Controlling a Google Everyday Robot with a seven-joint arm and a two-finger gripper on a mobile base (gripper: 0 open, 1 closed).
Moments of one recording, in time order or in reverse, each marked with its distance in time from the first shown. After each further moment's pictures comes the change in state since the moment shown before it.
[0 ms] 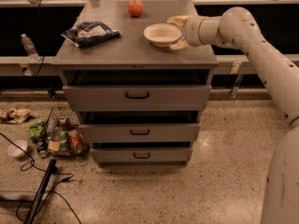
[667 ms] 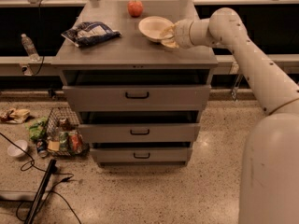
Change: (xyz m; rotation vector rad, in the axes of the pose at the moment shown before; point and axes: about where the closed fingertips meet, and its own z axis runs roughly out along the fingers) arm -0.010 0.015 0.041 -0.054 -0.079 -0.001
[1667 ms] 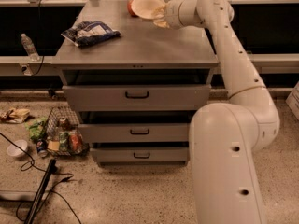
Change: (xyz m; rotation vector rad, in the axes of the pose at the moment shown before) arm 0.016 -0.072 0.043 0.068 0.018 -0.052
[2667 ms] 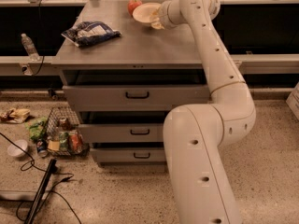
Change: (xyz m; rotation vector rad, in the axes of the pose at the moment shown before) arm 0.022 0.016 0.034 -0.132 0.162 0.014
